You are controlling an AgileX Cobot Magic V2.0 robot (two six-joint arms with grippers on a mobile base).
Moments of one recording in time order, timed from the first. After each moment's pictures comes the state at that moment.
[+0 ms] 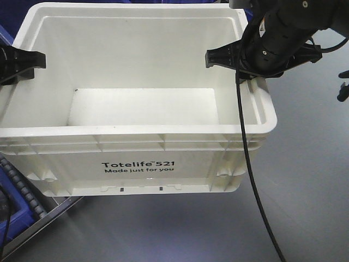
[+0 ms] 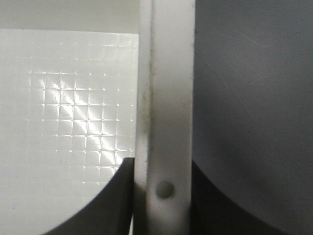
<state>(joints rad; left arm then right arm) -0.14 1.28 -1.15 -0.06 0.78 -0.14 0.50 1.61 -1.56 -0.24 1.14 0.51</state>
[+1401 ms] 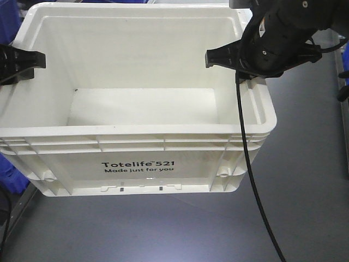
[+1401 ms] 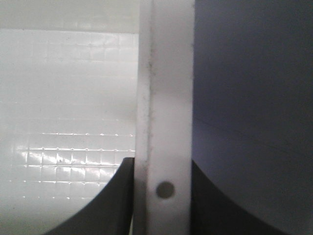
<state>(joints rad) -0.14 1.28 -1.15 -0.06 0.78 -0.14 0.50 1.61 -1.56 -0.24 1.14 0.51</state>
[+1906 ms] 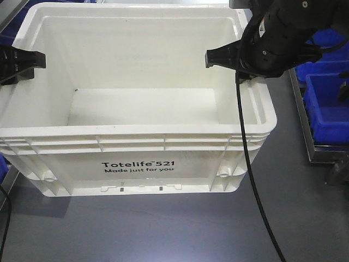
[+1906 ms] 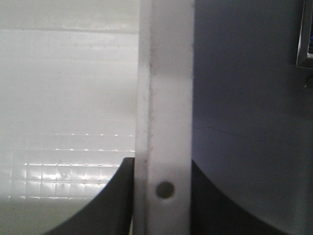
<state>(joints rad) -0.14 1.28 -1.15 -0.07 0.78 -0.14 0.50 1.61 -1.56 -0.24 1.14 0.51</state>
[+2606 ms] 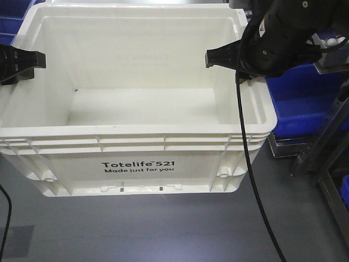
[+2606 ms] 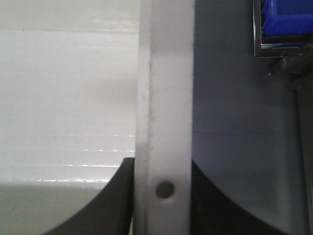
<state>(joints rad) -0.14 1.28 -1.15 -0.07 0.78 -0.14 0.50 1.61 -1.56 -0.24 1.14 0.51</state>
